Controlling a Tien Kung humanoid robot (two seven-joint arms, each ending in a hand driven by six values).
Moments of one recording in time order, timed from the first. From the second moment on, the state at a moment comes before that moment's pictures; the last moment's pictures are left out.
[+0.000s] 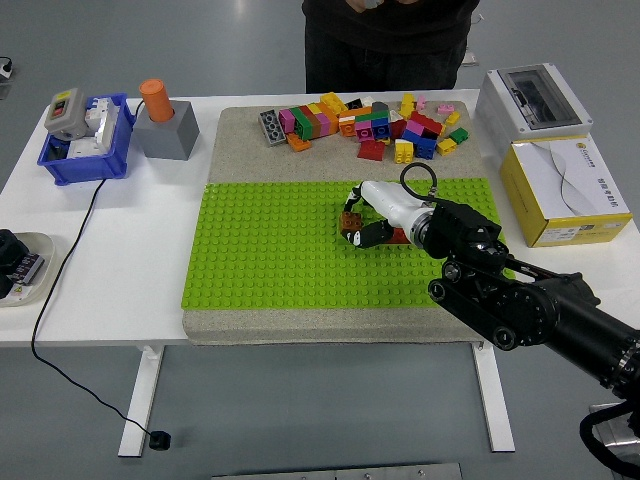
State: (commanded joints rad) left arm -0.04 0.13 -1.40 -0.18 1.30 0.08 -0.03; right arm 0.76 -0.02 0.64 0.86 -1.84 -0.02 -0.18
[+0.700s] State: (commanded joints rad) left arm -0.04 0.14 -1.39 -0.18 1.29 0.08 -0.03; right arm 0.76 -0.01 0.61 0.83 -1.84 -0.02 -0.18
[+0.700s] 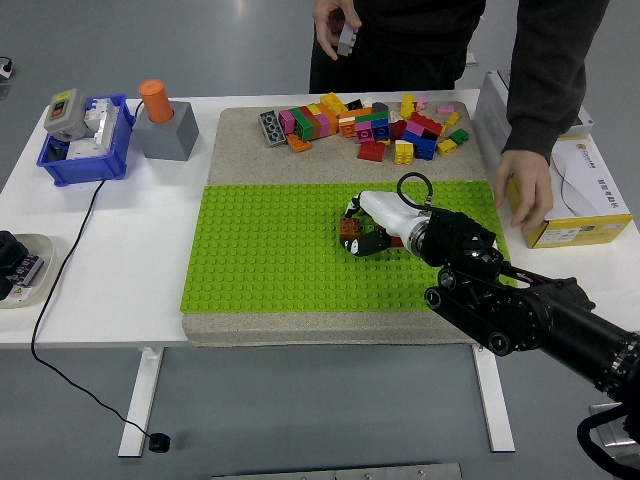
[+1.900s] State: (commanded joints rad) left arm -0.05 0.14 -1.39 -0.18 1.30 0.08 -0.04; right arm 0.77 -0.01 0.60 0.83 -1.84 -0.03 -0.18
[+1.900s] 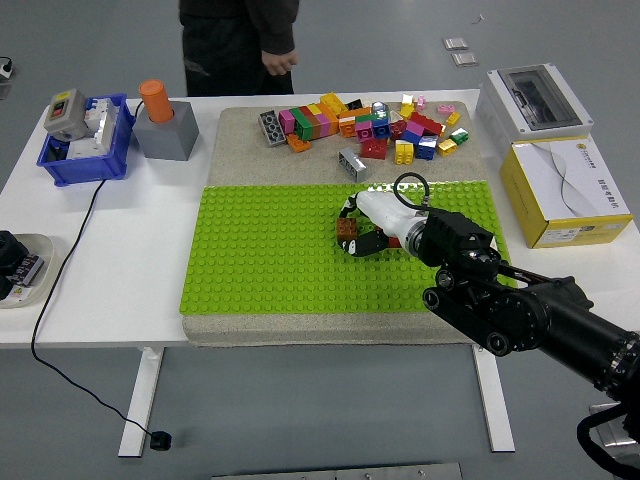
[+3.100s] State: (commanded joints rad) left arm -0.05 0.13 -1.41 -0.18 1.31 0.08 -0.04; right arm 0.71 -0.15 0.60 1.11 -2.03 -0.10 -0.19
